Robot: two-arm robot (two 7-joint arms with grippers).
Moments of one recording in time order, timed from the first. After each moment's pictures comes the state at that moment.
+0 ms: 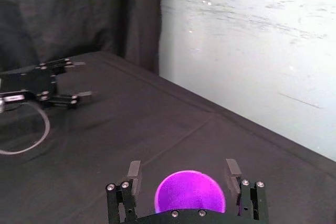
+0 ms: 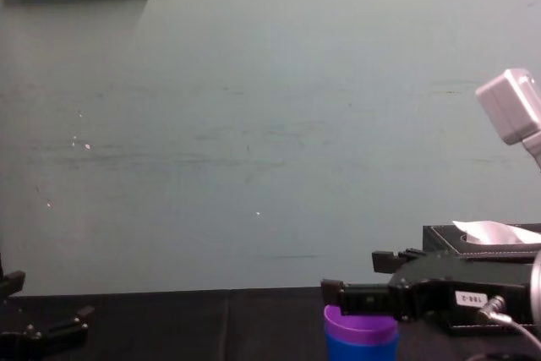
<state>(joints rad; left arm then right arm) -0.20 0.60 0.45 -1.41 -0.25 -0.12 0.03 0.37 0.40 -0.46 -1.39 0.36 0.12 0.48</state>
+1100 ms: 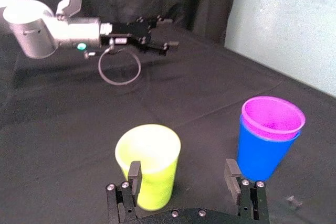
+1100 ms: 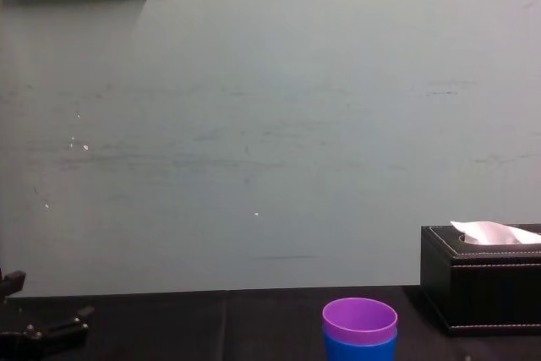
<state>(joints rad) -0.20 0.60 0.45 -1.41 -0.25 -0.12 0.03 0.18 0.65 -0.48 -1.53 0.47 -0.03 0.70</state>
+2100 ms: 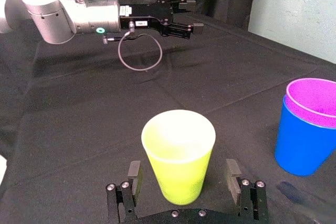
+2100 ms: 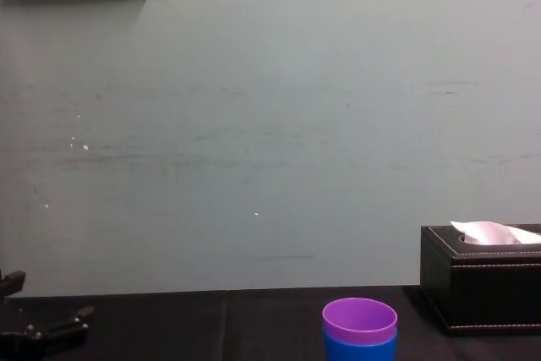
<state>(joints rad) -0.20 0.60 0.45 -1.41 -0.25 -0.12 0.03 0.20 0.62 -0.55 -1.48 0.46 -0.04 0.73</state>
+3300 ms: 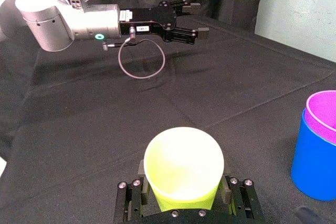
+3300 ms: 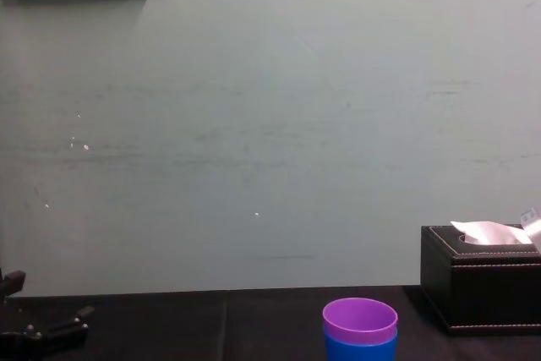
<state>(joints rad) -0.20 0.60 0.45 -1.41 -0.25 -0.12 0.03 0.26 0.55 -0.60 -1.42 0.45 -0.02 0.72</state>
